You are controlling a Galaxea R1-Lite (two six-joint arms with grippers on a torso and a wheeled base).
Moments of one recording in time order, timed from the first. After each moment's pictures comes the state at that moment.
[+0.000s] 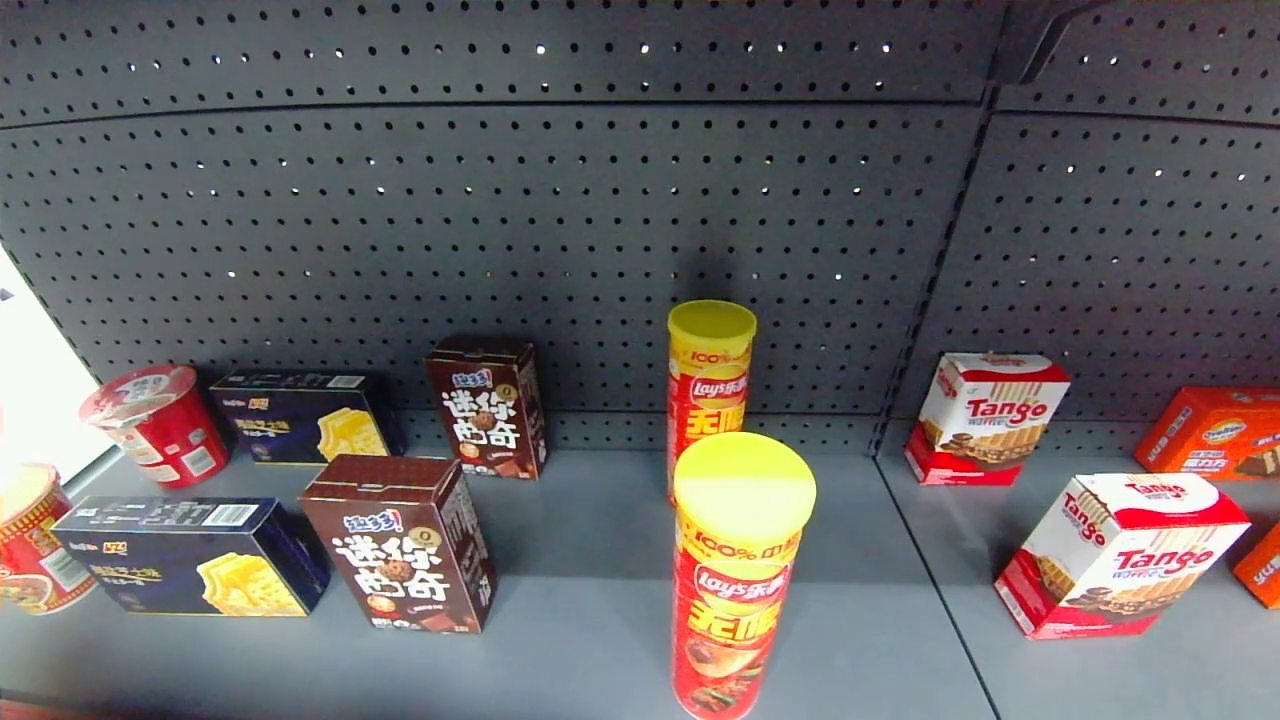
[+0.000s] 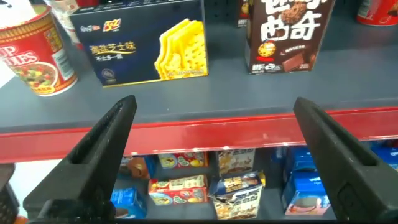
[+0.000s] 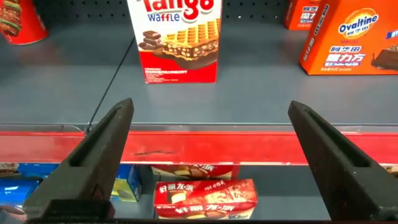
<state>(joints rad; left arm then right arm) -0.01 0.00 0.00 0.00 -0.01 0.06 0.00 0.01 0.00 0.00 -0.02 0.01</state>
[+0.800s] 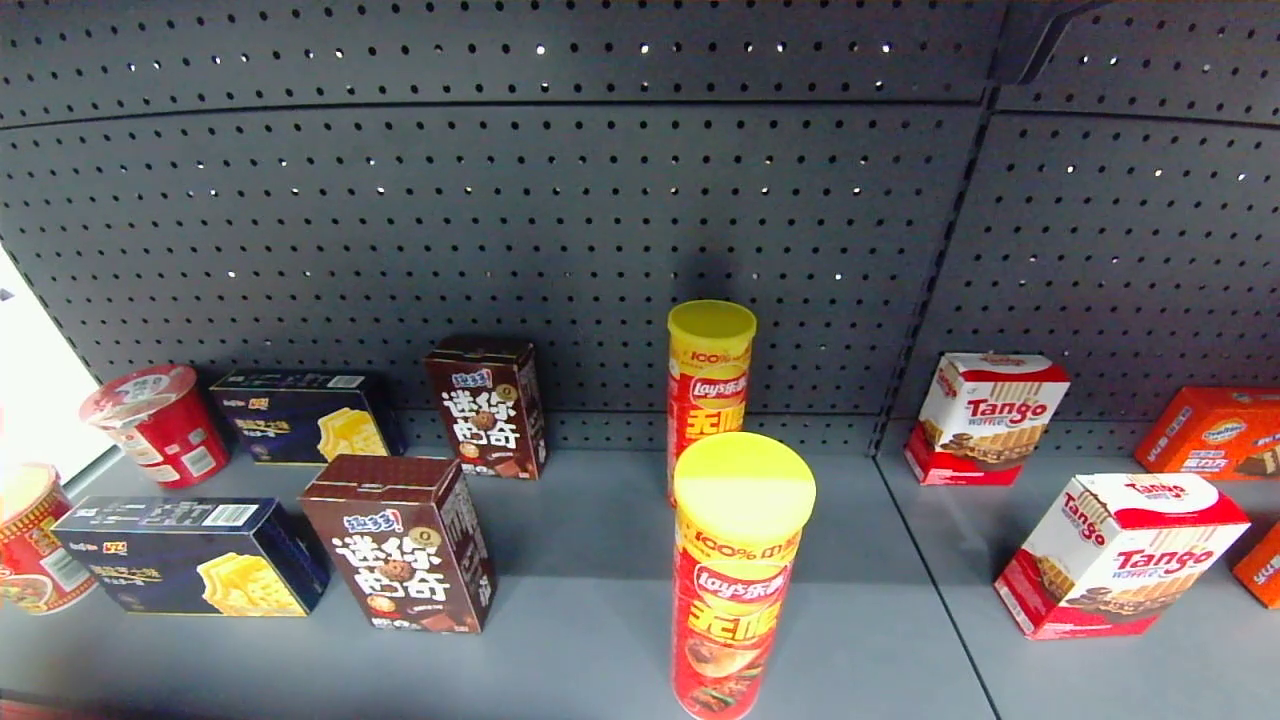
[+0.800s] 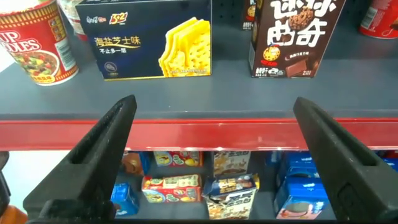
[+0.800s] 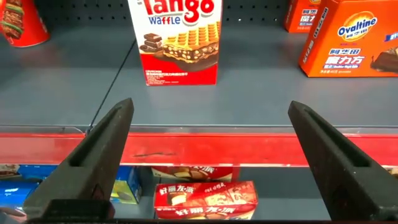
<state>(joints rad) -0.01 0.00 0.00 0.00 0.00 0.00 0.00 0.00 0.00 -0.01 -0.02 0.01</state>
